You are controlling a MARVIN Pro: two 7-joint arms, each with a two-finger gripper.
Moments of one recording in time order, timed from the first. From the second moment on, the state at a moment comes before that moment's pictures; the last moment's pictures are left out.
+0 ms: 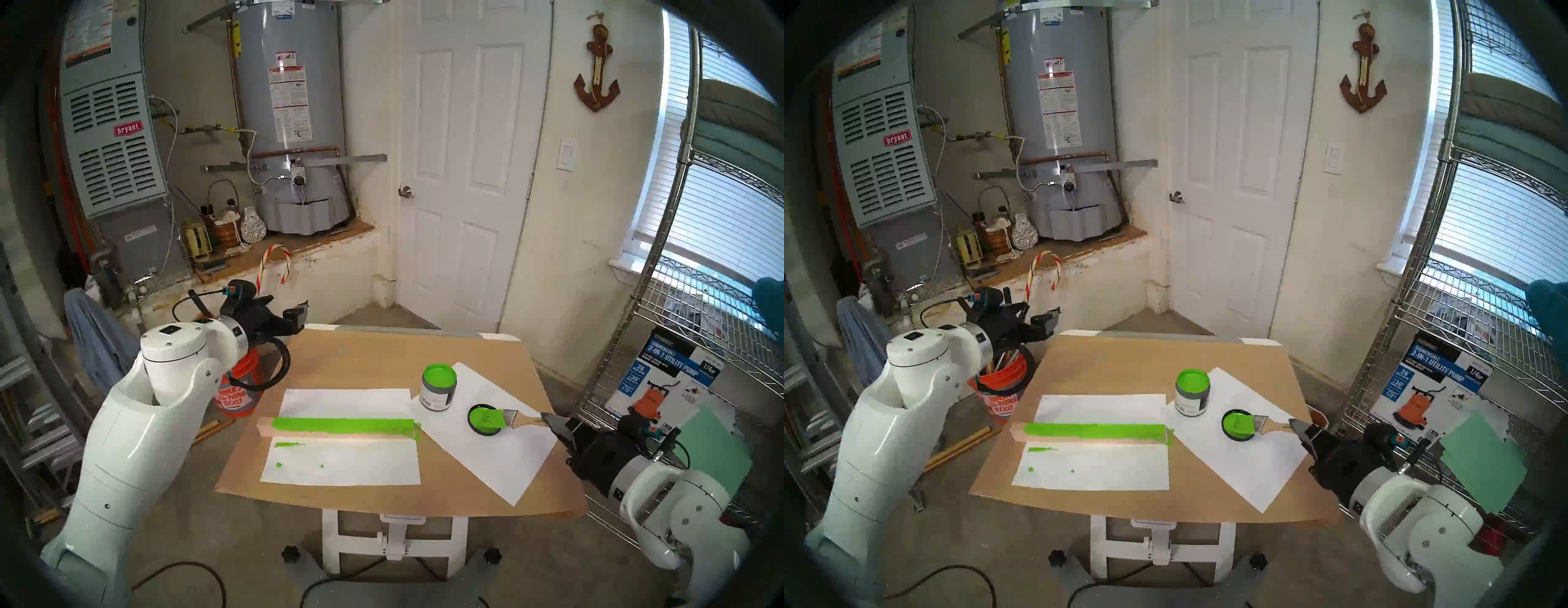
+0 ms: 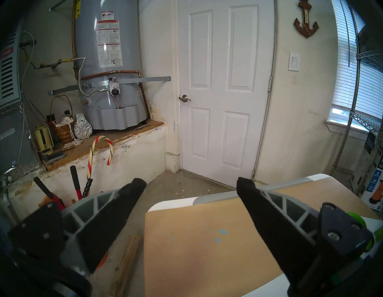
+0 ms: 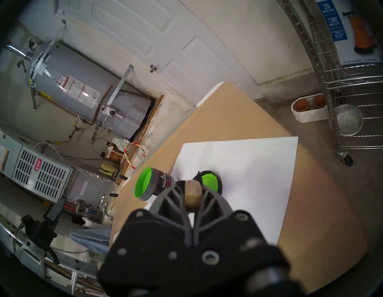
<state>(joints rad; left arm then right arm) 1.50 -1.00 -1.52 -1.90 -0.62 0.55 -0.02 -2.40 -0.93 1.83 -2.34 1.56 0.18 -0.30</state>
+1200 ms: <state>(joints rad) 1.50 -1.00 -1.52 -1.90 -0.62 0.55 -0.02 -2.26 -0.89 1.73 -2.30 1.58 0.16 -0.43</state>
